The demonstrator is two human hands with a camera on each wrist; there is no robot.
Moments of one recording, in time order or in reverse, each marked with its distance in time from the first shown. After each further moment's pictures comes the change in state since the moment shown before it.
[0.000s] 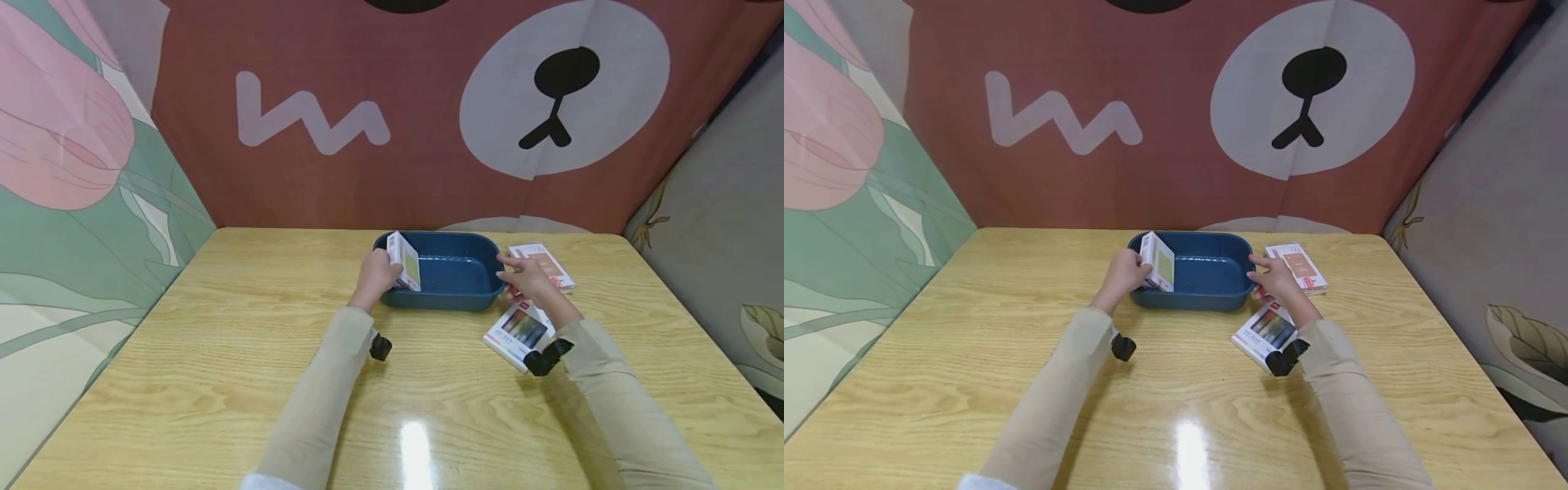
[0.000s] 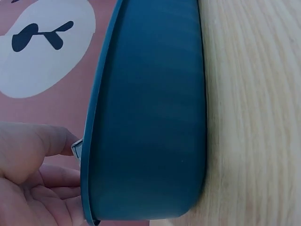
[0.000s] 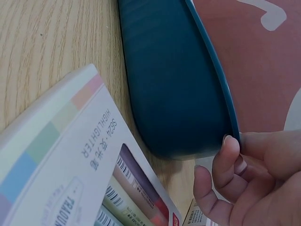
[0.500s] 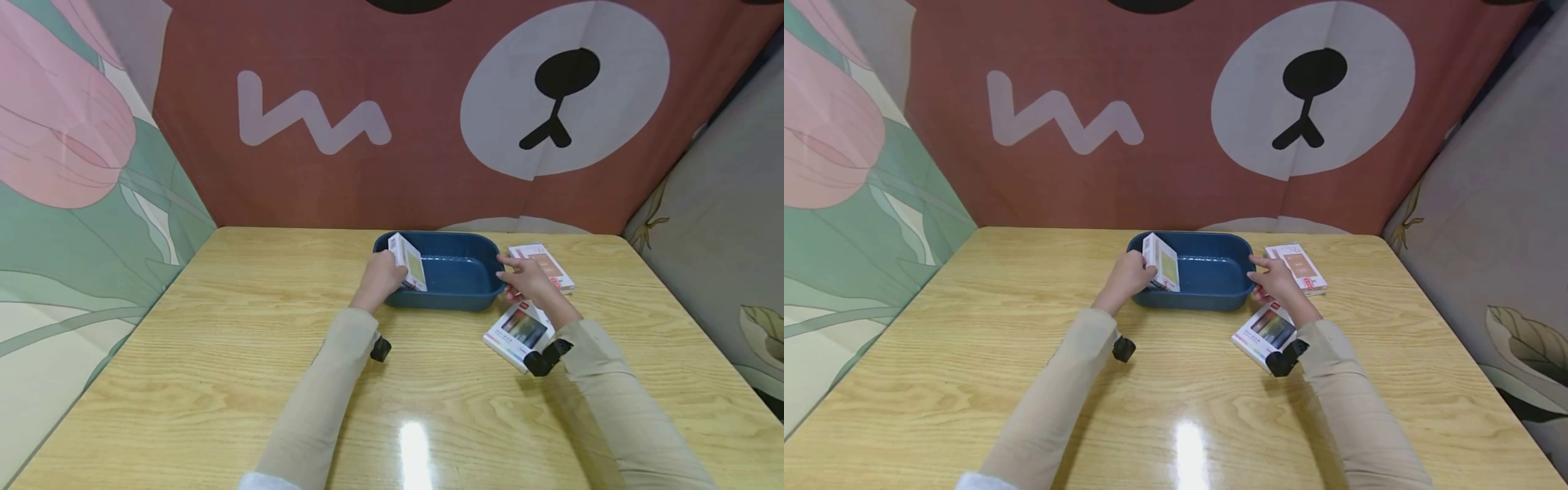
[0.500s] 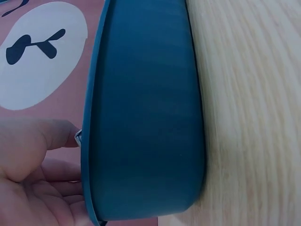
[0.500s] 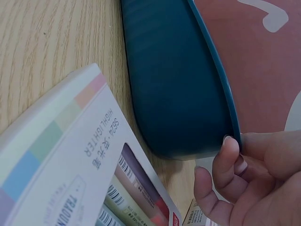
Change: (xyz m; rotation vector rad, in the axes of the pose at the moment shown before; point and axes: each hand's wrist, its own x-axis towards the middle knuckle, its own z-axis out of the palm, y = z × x) left_hand -0.002 0.005 0.003 0.137 -0.045 0.073; right_hand -0.001 -0.002 0.002 -0.010 0.005 0.005
